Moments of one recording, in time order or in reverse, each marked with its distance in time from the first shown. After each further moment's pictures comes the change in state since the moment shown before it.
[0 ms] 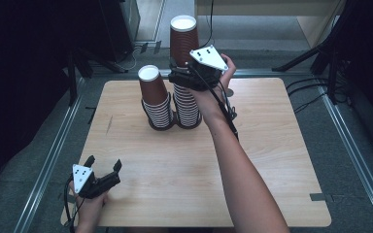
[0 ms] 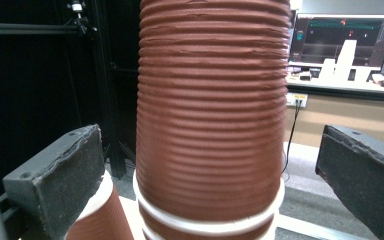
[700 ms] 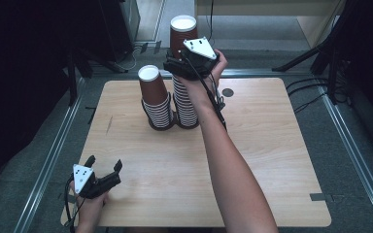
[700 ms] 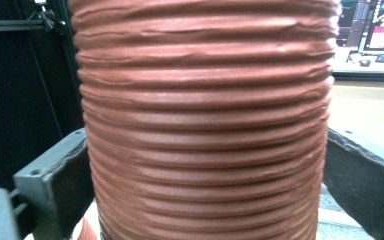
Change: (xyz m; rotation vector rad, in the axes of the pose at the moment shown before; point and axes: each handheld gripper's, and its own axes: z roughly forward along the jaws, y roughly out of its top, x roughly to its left) left arm -0.001 0.000 0.000 -0.005 -0.005 0.002; right arm 0.005 -0.001 0.039 0.039 -0.089 0.053
